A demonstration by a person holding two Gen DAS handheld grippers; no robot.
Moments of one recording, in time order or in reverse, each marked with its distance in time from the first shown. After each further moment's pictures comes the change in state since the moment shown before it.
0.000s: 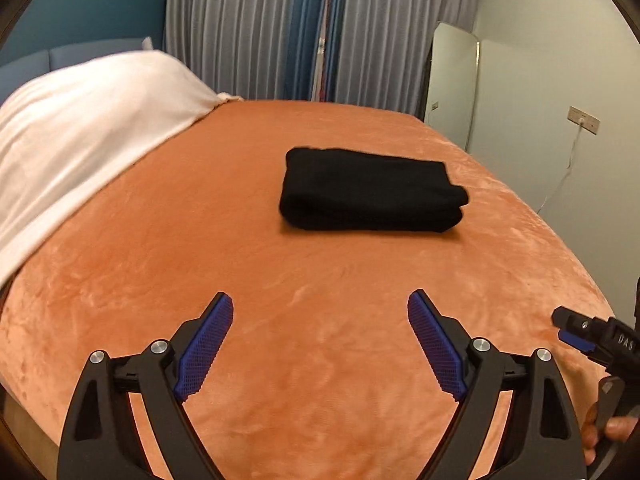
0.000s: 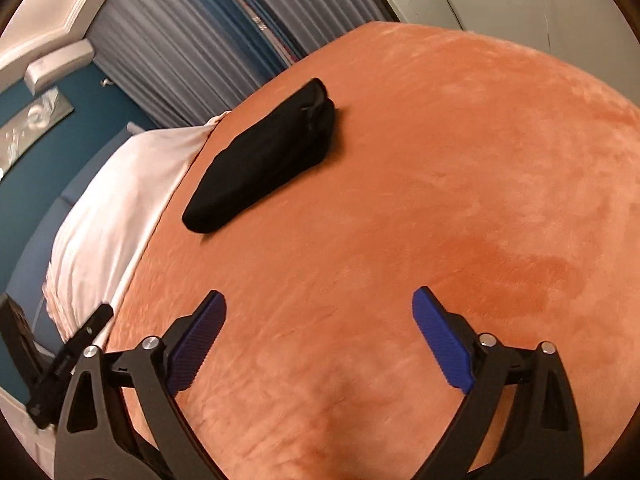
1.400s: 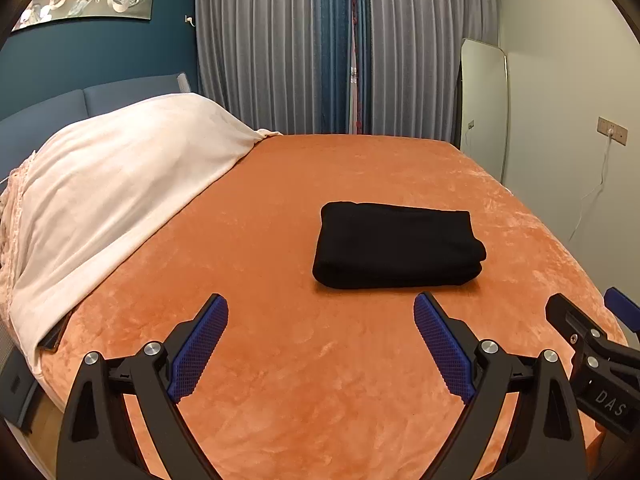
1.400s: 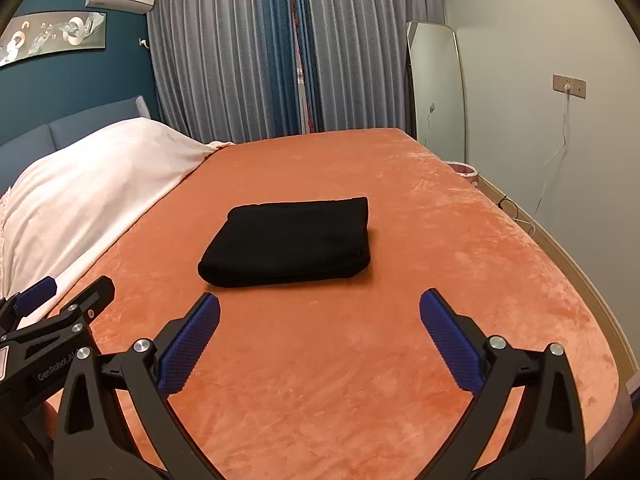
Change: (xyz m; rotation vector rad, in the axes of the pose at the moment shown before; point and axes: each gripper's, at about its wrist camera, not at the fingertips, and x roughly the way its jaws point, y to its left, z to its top) left arm -0.062 -0.024 0.053 -0.006 -0.072 0.189; right arm -0.027 0.151 0.038 -0.332 -0.246 -0.230
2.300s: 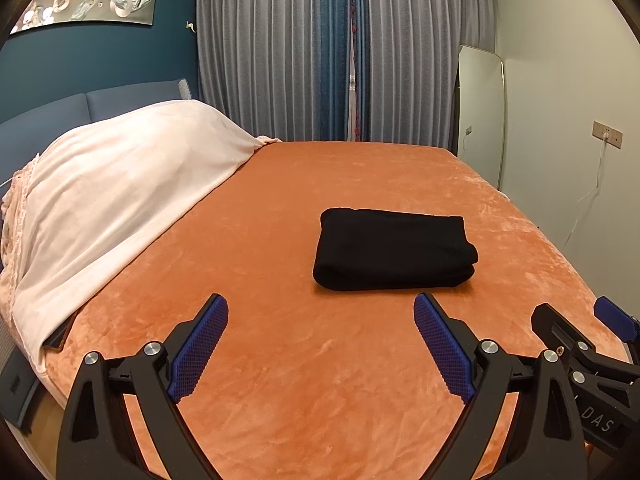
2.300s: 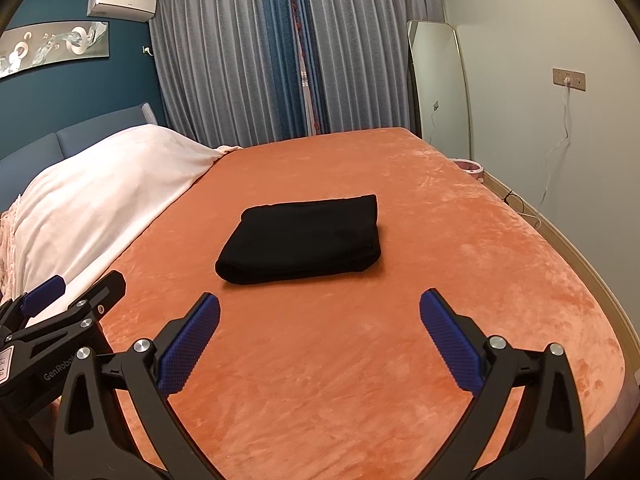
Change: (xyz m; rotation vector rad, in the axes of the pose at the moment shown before) left arm -0.022 0.001 -0.001 -0.002 -0.023 -0.010; right arm -0.022 0.010 -0.010 0.016 -0.009 0.021
